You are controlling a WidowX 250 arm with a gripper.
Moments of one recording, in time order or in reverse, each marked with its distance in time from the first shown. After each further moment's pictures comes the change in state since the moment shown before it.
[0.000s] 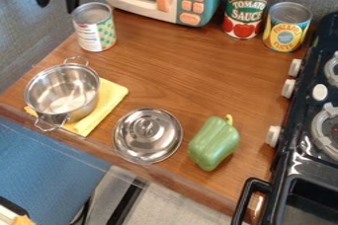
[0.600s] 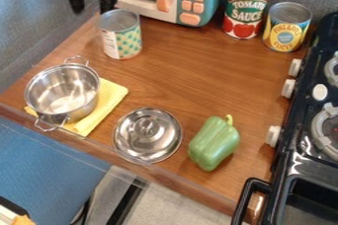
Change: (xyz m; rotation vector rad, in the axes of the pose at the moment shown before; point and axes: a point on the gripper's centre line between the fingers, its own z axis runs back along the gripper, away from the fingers) arm 0.009 -0.062 -0.015 -0.025 0.014 -0.114
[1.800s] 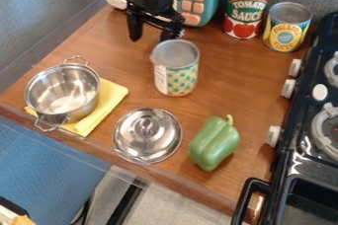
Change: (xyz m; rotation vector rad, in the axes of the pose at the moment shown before) arm -0.034 -0.125 0.014 -0.003 0.058 -0.157
